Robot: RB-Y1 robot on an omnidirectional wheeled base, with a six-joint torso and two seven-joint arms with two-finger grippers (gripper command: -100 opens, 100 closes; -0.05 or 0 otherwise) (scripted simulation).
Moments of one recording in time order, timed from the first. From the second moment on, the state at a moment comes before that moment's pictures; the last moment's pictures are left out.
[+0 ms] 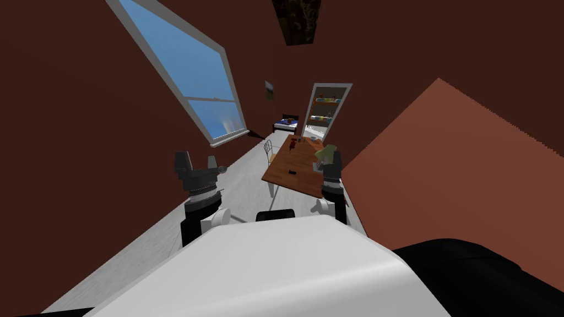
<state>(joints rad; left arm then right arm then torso) 0.55 -0.01 0.02 -2.28 0.04 -0.62 -0.09 0.50 -0.01 -0.07 -2.24 0.02 -0.51 0.11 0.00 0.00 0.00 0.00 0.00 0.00</state>
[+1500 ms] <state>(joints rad) 0.55 -0.01 0.02 -2.28 0.04 -0.62 -0.09 0.48 -0.42 0.05 -2.01 0.14 -0.62 0.26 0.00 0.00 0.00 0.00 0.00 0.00</state>
